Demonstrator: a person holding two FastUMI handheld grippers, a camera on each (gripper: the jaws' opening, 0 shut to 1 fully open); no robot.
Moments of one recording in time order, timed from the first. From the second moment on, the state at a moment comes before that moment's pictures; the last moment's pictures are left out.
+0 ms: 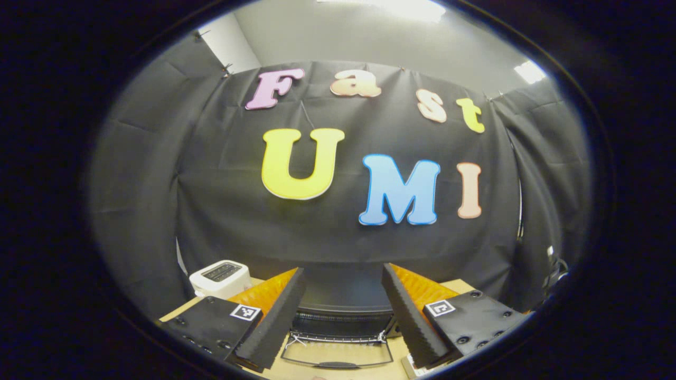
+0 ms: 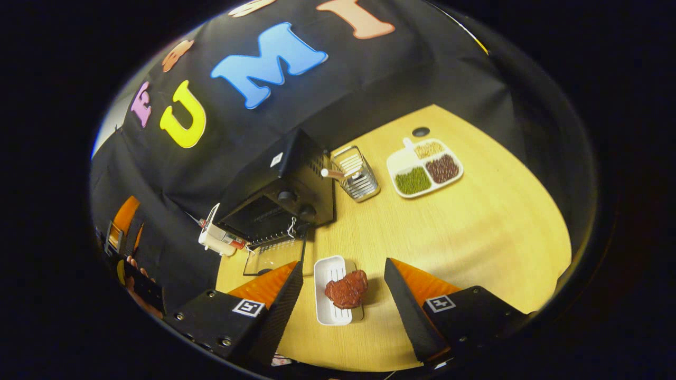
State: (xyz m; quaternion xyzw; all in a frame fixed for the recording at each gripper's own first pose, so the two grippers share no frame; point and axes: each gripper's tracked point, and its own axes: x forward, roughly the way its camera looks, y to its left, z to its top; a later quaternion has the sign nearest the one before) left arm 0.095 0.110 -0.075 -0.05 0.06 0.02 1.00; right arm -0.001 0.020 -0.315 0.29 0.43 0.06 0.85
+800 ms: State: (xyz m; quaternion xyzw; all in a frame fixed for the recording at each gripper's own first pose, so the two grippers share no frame) left arm 0.066 0.127 -0.083 -0.03 0.09 0.05 0.99; right arm -0.014 0.046 -0.400 0.41 0.49 0.08 0.77
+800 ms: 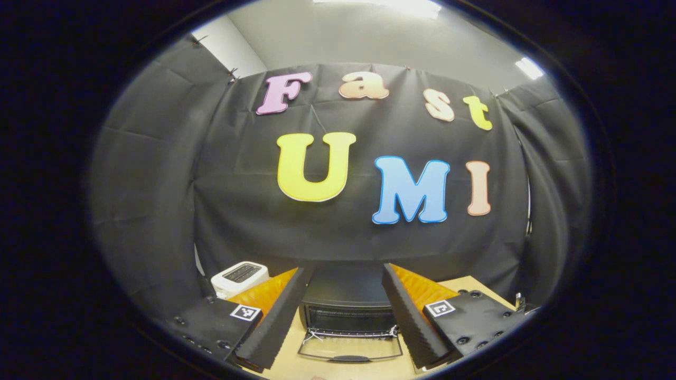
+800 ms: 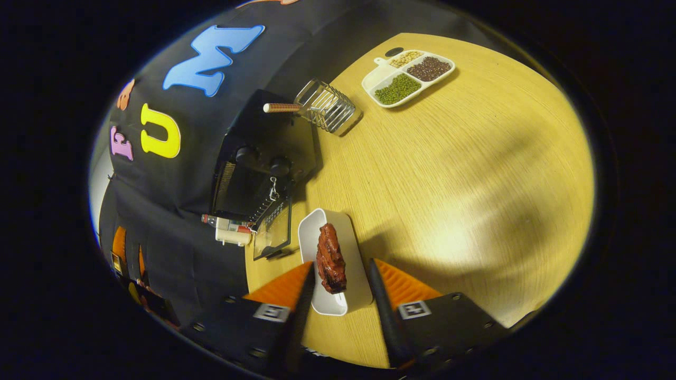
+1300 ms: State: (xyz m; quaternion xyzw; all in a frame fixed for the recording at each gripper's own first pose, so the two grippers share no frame) left arm 0.059 0.130 -0.074 -0.03 0.09 0.05 0.99; right arm -0.002 0.064 -0.373 0.44 0.46 0.13 0.76
